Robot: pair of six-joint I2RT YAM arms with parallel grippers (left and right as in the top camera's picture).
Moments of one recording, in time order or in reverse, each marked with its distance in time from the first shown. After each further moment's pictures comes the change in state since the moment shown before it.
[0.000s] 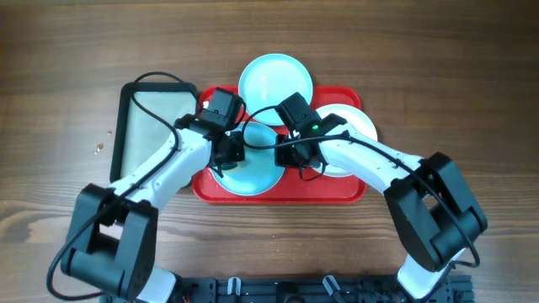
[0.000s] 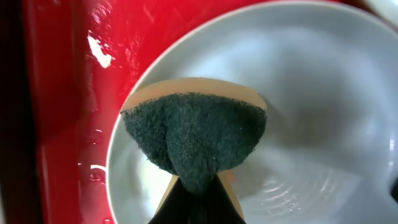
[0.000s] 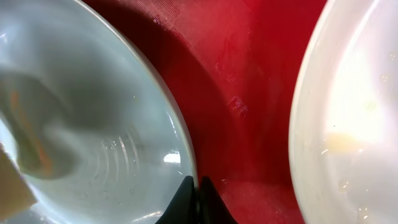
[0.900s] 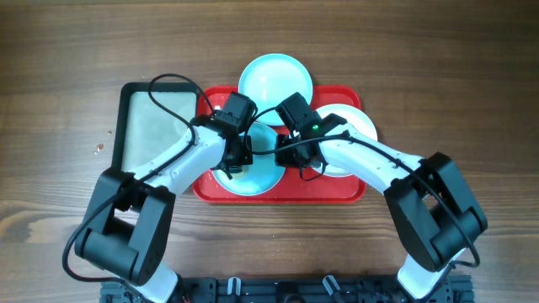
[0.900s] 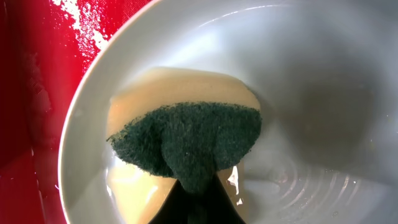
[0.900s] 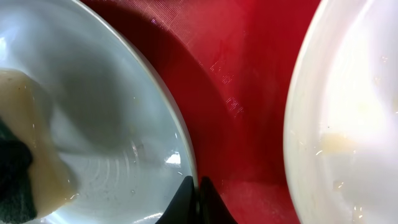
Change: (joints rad) left arm -0.056 0.089 0.020 0.008 -0.016 -0.023; right arm 0.000 0.000 0.000 -0.001 0.007 0.000
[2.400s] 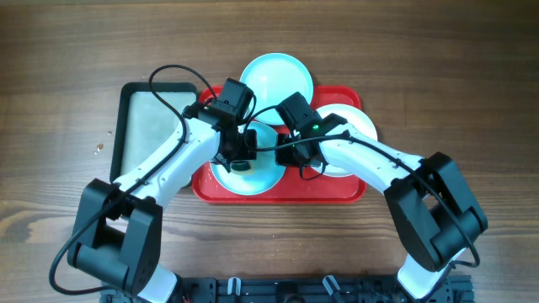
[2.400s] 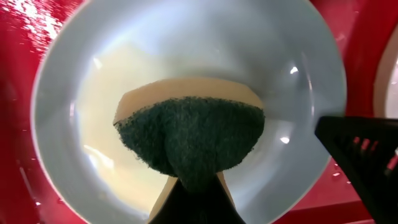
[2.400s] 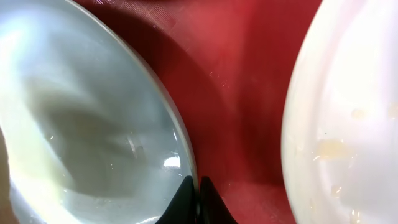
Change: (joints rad) left arm 0.014 -0.053 0.108 -0.150 0.158 0.084; right arm -0.001 0.000 -0.001 0.009 0.007 -0.001
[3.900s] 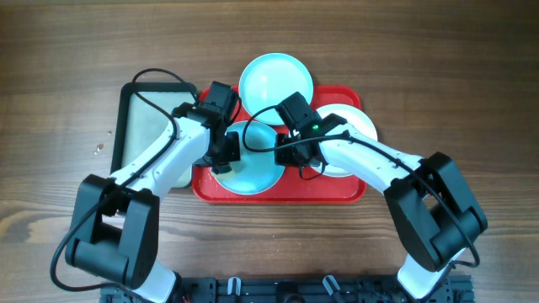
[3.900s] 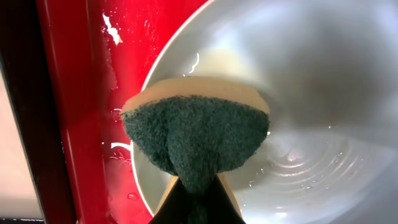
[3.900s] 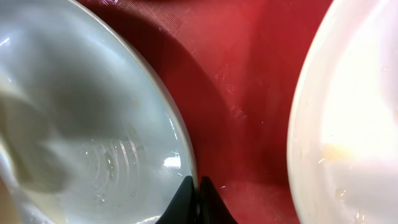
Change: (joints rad) left arm 0.076 0.014 -0.043 -0.017 -0.121 0.000; right arm 0.000 0.000 0.000 0.007 -0.004 -0.004
